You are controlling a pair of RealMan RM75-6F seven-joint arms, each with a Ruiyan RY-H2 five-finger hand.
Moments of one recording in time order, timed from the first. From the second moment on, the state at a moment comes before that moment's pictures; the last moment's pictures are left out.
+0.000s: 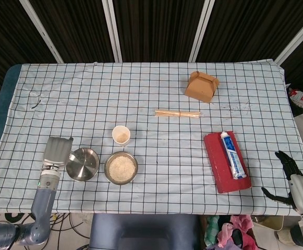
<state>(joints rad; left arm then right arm) -0.65 -1.49 -0.05 -1.68 0.84 1.39 1.02 0.07 -1.02 0.05 -1.70 -1.45 1.39 0.33</state>
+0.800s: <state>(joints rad) -0.60 -1.47 -0.03 -1.71 0.85 1.40 1.01 0.06 -1.02 0.05 -1.70 -1.46 1.39 0.33</state>
